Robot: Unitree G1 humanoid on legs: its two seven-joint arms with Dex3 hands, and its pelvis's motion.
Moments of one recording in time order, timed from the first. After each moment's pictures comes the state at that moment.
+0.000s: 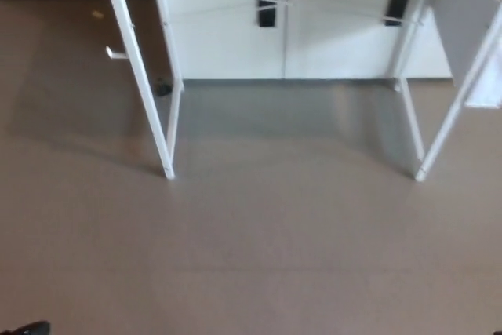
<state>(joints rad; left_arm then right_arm) 0.28 0.36 0.27 0.58 -0.14 -0.07 -0.34 0.38 -0.36 -0.09 0.40 -0.10 -0.10 0.06</state>
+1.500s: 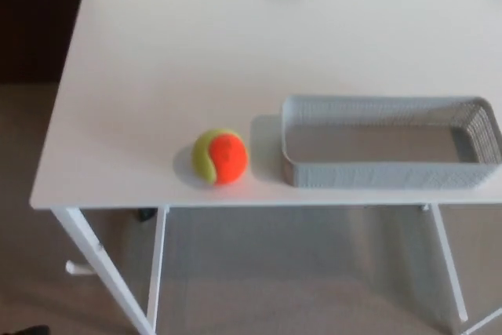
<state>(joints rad) 0.27 0.40 0.24 0.61 -0.13 -0.11 -0.34 0.40 -0.36 -0.06 0.44 -0.13 -0.18 0.04</state>
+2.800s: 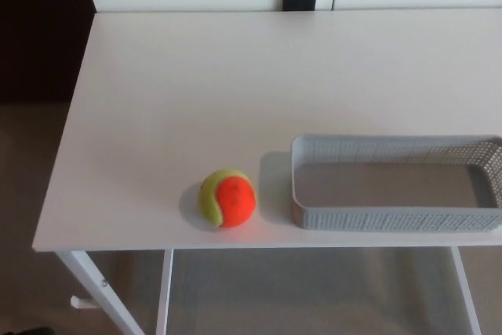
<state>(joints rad) 0.25 0.44 0.19 0.63 -0.12 -0.12 -0.34 0.37 -0.36 -0.05 0.46 -0.15 -0.19 0.02</state>
